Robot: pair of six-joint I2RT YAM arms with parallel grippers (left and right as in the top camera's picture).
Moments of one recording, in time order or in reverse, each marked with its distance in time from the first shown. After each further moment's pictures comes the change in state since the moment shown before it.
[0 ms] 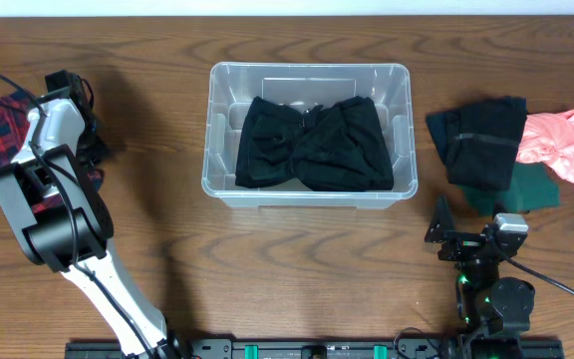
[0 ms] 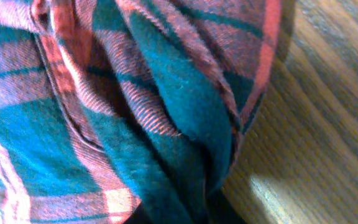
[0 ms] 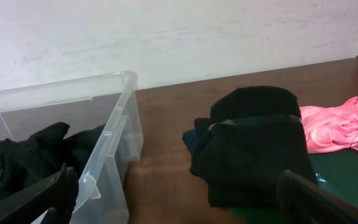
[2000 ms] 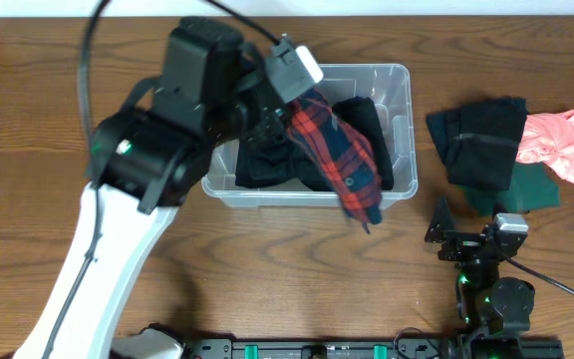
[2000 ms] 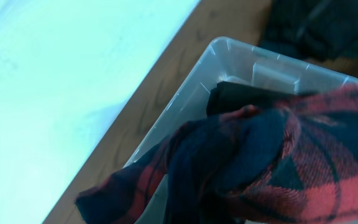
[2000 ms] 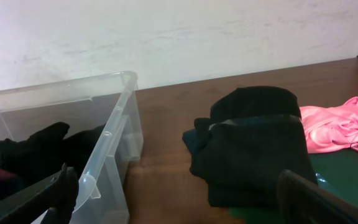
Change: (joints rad) left arm -0.861 -0.722 0.230 -0.126 0.578 0.953; right arm 0.000 0.000 0.000 0.000 0.000 0.000
